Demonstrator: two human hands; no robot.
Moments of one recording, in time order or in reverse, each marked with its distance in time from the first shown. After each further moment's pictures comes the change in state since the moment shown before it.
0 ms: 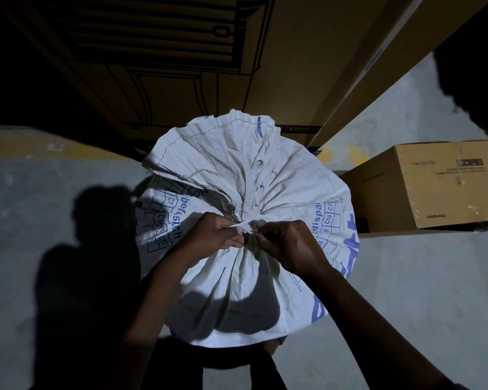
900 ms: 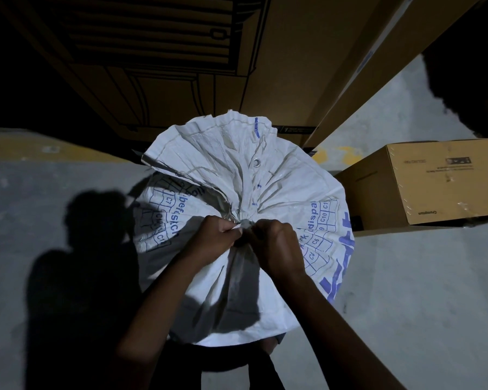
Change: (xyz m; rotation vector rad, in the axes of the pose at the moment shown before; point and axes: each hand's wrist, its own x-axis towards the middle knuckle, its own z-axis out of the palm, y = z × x) left_hand -0.014 -0.002 0.011 0.067 0.075 0.086; right_hand -0.004 -0.030 0.031 -0.089 0.185 0.260
